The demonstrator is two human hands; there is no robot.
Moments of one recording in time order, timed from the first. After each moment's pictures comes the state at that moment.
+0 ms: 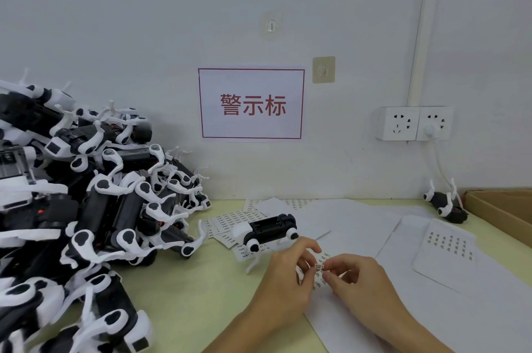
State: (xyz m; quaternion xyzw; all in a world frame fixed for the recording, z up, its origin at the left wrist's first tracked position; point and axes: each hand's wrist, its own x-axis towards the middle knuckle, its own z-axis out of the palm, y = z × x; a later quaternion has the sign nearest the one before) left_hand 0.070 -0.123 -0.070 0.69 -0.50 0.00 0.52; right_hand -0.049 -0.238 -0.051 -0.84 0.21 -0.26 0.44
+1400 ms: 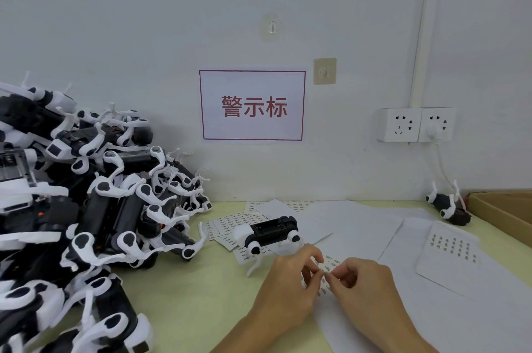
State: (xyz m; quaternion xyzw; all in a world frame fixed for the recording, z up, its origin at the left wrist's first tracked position) left_hand 0.071 -0.127 -0.075 0.71 -0.52 0.03 0.48; right_hand -0.045 -0.236 -0.057 -0.85 0.26 -0.30 0.34
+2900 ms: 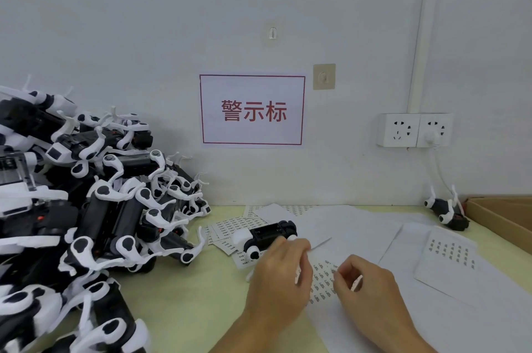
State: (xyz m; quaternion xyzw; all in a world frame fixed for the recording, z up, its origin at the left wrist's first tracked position) left_hand 0.071 -0.121 -0.058 0.67 -0.50 0.35 0.43; right_hand -0.052 -0.238 -0.052 -0.85 0.27 -0.31 0.34
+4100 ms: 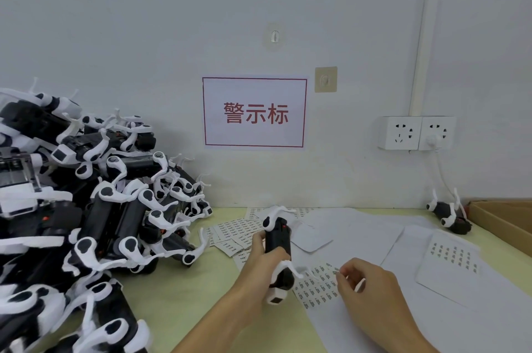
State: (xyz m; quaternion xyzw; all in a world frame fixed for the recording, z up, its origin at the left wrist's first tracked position) left_hand 0.090 -0.102 -0.035 0.61 -0.19 -0.31 0.70; right_hand -0.049 -0.247 -0.056 -0.85 0.28 -0.30 0.34
